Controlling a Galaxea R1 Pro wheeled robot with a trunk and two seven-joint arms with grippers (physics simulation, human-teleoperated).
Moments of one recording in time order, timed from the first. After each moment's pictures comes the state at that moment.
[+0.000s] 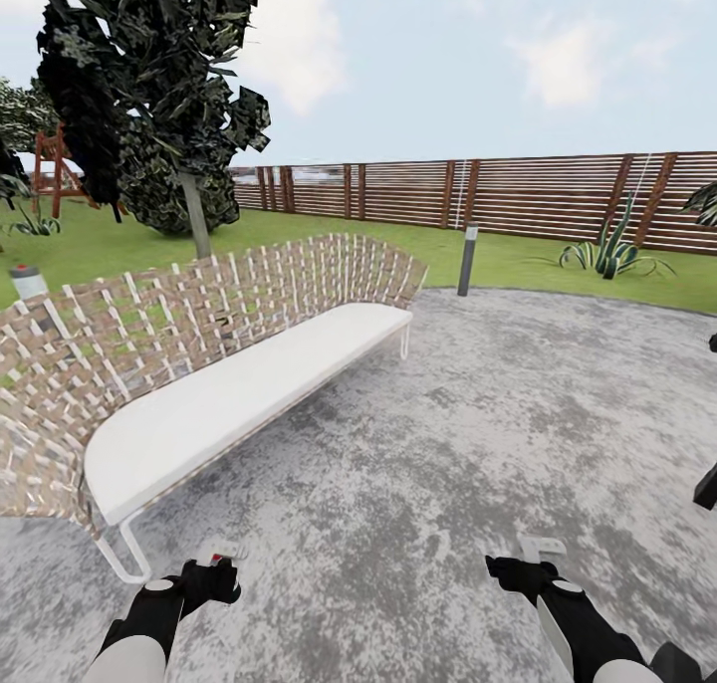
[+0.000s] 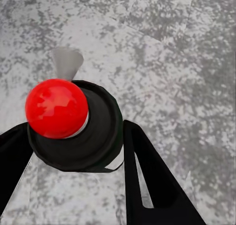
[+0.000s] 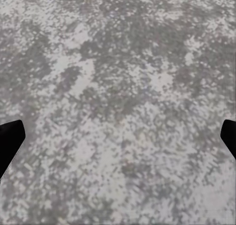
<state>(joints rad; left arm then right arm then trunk) -0.61 -0.11 1.12 -0.56 -1.20 -0.01 -0.52 -0.51 -0.08 -0.25 -0.46 0.13 0.11 0.10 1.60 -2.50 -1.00</state>
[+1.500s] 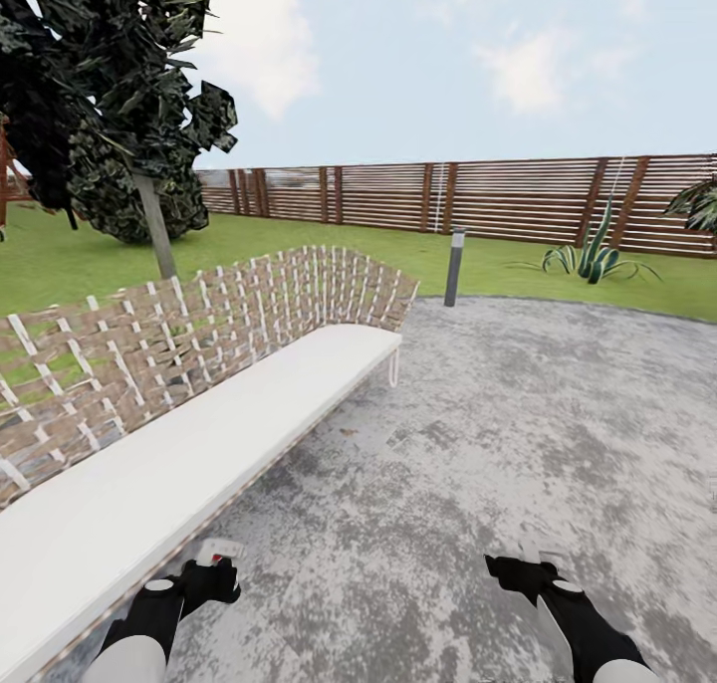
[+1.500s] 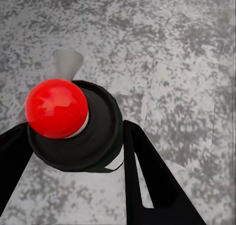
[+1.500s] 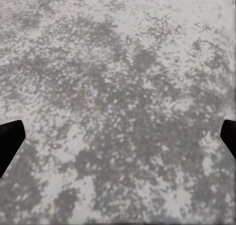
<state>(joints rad) -0.61 -0.11 1.12 -0.56 -1.20 -0.01 -0.52 -0.51 -0.08 -0.25 -0.46 0.12 0.11 0.10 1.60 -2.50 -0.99</state>
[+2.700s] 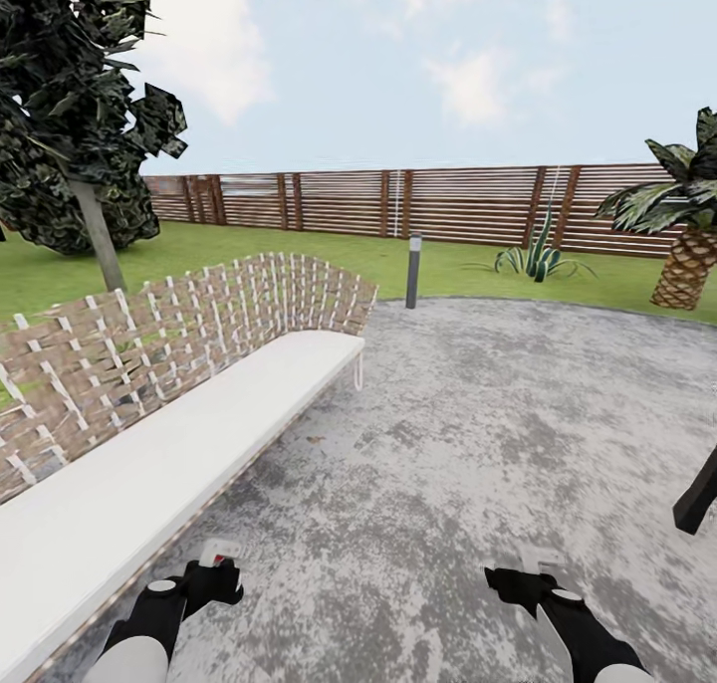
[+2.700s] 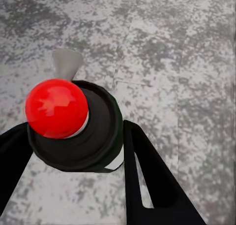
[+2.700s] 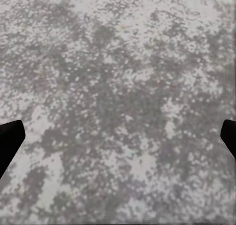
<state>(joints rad) -0.61 -0.12 1.12 -0.56 -1.20 -0.01 -0.52 -0.51 -0.08 -0.26 -0.41 0.13 0.12 0.10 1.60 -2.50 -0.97</state>
